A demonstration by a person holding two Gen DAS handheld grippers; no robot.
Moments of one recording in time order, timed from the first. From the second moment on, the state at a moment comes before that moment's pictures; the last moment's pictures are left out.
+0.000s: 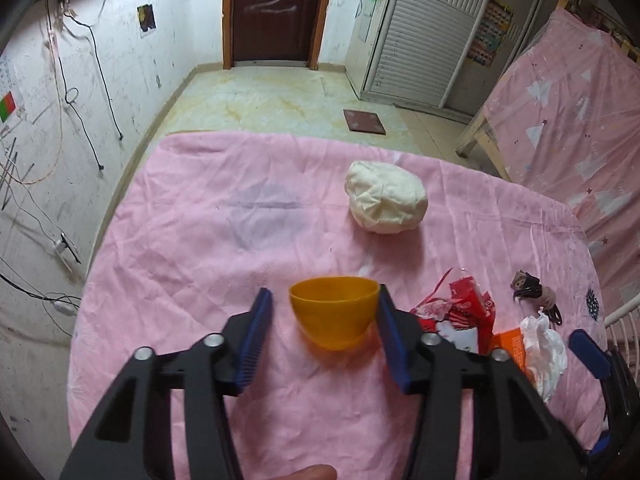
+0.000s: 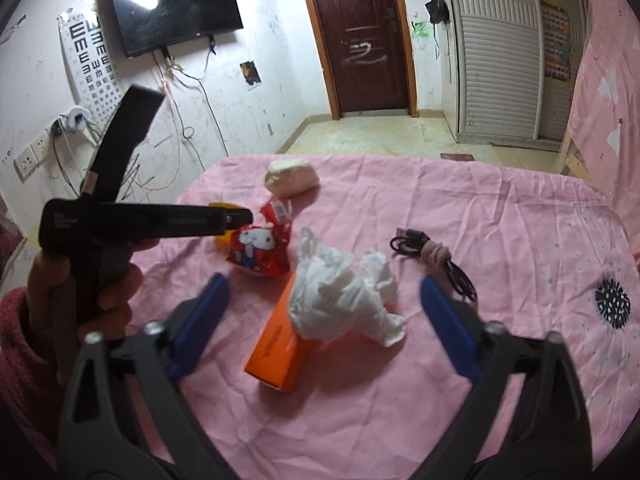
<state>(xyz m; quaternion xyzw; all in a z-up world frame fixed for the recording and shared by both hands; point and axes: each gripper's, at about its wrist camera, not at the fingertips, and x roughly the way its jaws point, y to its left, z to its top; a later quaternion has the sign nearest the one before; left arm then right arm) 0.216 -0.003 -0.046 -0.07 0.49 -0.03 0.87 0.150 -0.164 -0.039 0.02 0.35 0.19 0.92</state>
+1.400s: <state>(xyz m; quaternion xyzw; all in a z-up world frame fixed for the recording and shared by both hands) 0.134 -0.083 0.074 -0.04 0.36 -0.08 0.93 0.069 -0.307 0.031 0.10 0.21 0.06 0.97</state>
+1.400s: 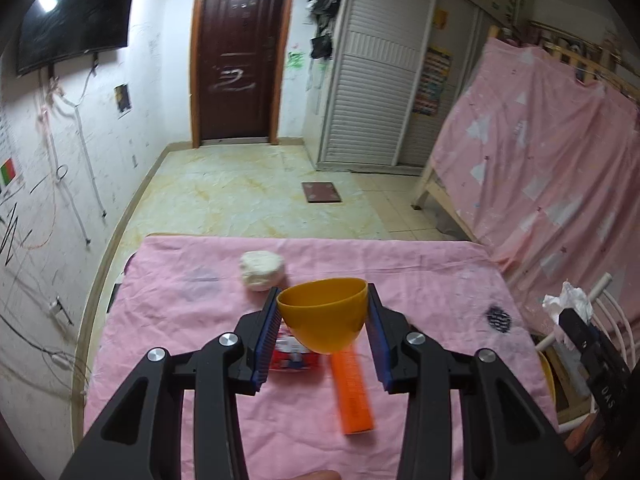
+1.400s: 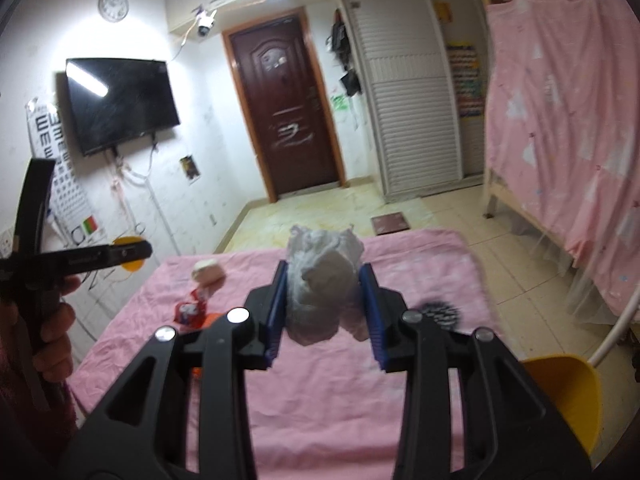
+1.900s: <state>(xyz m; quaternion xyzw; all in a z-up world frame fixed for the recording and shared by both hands) 0.114 -0.179 0.080 0.00 0.36 -0.15 0.92 0.016 -0.417 0.023 0.15 0.18 -0.04 0.97</state>
